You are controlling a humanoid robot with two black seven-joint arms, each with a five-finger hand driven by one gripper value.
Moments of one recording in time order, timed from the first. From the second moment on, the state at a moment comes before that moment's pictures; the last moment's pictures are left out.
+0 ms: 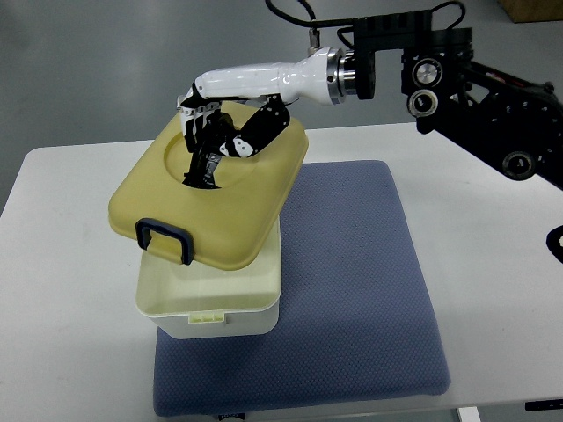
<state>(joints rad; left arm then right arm) -0.01 0.00 -0.02 -0.26 0.02 -0.09 0.15 1.19 -0.28 0.70 1.24 -1.48 0.61 0.21</state>
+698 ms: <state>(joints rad) -0.01 0.00 -0.01 -0.27 0.02 -0.09 0.15 1.17 -0.73 0.64 1.21 -1.49 0.61 0.26</state>
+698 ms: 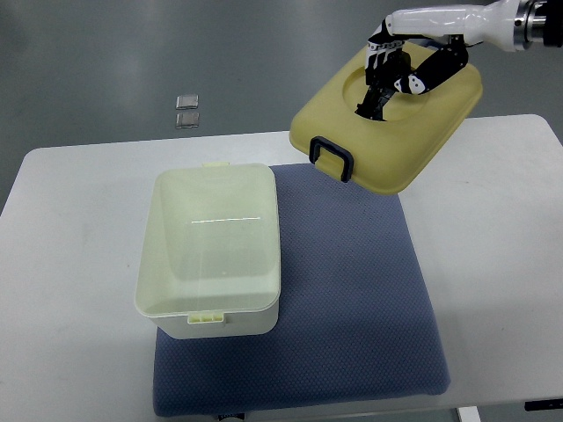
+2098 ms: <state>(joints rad) -0.01 0.00 -0.02 -0.26 0.02 -0.09 0.15 0.94 -0.50 0.45 1.13 -1.50 0.40 0.29</state>
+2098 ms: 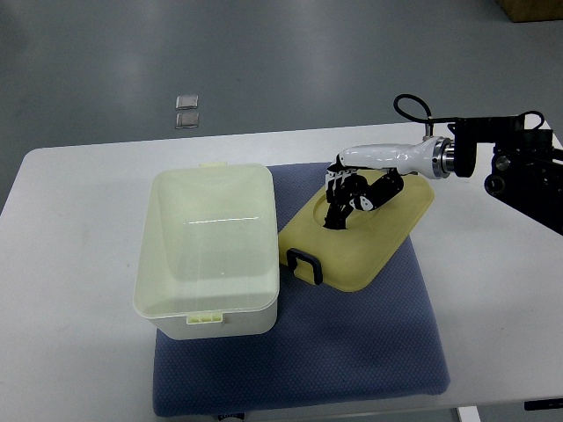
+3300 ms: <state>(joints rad) -0.01 0.00 -0.01 -0.27 0.02 -0.09 0.15 1.01 -0.42 0.60 0.61 -0.34 0.39 0.13</state>
